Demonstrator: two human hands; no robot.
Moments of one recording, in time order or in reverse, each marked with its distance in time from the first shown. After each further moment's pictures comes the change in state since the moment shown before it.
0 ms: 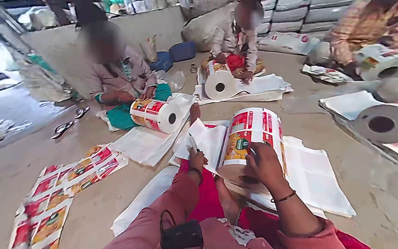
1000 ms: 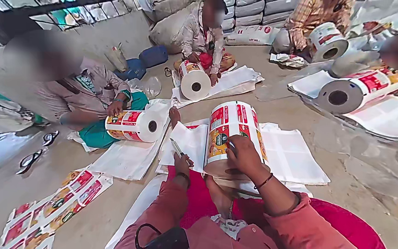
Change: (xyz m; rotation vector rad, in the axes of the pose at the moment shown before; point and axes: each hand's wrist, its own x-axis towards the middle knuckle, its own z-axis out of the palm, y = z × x) left_hand -0.003 0.000 0.001 0.024 -0.001 0.032; right_hand 0.002 -0.005 -0.005 -0.009 -0.080 0.044
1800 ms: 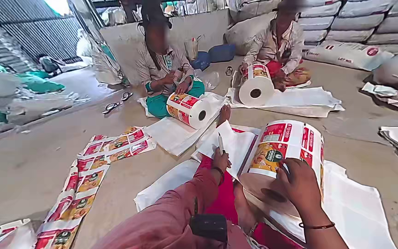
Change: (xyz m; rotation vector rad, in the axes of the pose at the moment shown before) left_hand -0.001 0.007 -0.004 0.003 -0.040 -0.058; right_hand 0.000 0.011 0.012 -0.028 0.153 -0.160
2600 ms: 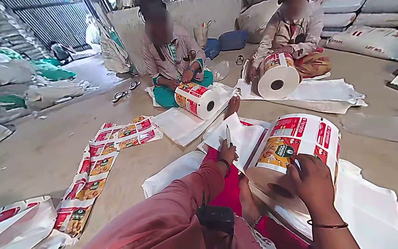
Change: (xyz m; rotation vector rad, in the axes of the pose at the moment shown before) left_hand 0.002 -0.002 -0.001 -0.003 0.004 -0.002; right_hand -0.002 0.002 -0.001 0.002 -0.018 -0.010
